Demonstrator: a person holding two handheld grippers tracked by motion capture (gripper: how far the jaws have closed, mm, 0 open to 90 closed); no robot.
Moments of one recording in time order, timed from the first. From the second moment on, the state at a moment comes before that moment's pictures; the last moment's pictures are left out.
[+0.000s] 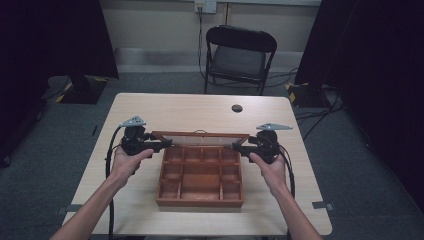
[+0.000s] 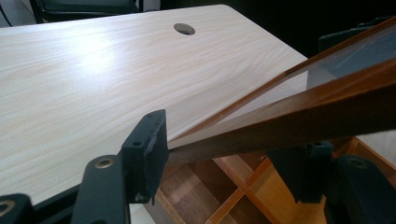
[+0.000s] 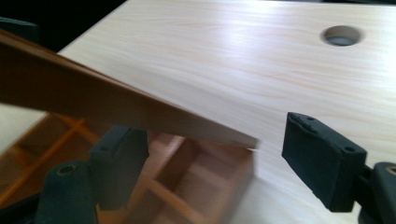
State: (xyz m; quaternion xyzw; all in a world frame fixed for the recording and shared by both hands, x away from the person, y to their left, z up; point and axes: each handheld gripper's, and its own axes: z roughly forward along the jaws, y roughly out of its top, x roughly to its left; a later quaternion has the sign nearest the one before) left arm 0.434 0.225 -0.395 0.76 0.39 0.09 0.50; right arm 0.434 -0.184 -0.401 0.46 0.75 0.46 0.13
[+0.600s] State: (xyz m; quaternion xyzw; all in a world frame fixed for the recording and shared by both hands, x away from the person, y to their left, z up) left arm 0.435 0.221 -0.391 0.76 0.39 0.09 0.51; right arm 0.439 -0.218 -0.406 0.48 0.74 0.44 0.13
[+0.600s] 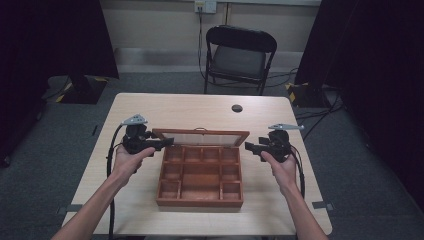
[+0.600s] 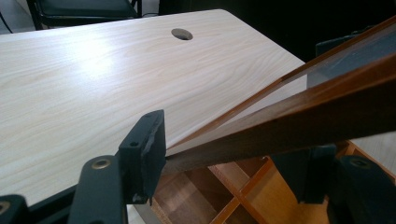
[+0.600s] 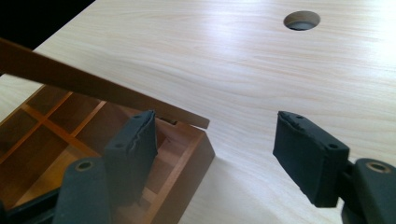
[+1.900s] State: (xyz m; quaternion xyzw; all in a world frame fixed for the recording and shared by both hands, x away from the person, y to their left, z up) left arm 0.407 0.217 -0.395 0.78 0.36 0.10 0.50; right arm 0.411 -0.134 -0.304 0.32 0.79 0.53 0.05
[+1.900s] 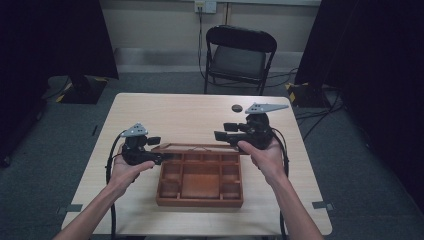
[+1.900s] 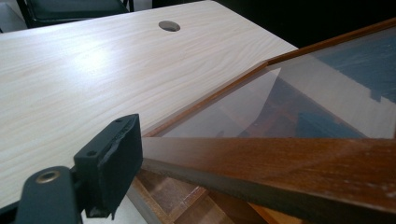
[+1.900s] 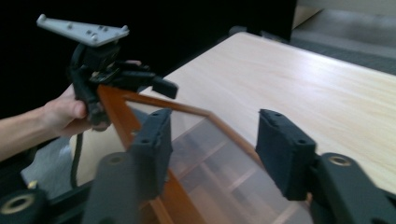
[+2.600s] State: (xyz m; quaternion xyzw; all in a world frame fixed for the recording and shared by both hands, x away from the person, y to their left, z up) left arm 0.399 0.219 -0.400 0.79 0.36 0.10 0.50; right arm 0.411 -0.100 -0.316 0.25 0.84 0.48 -0.04
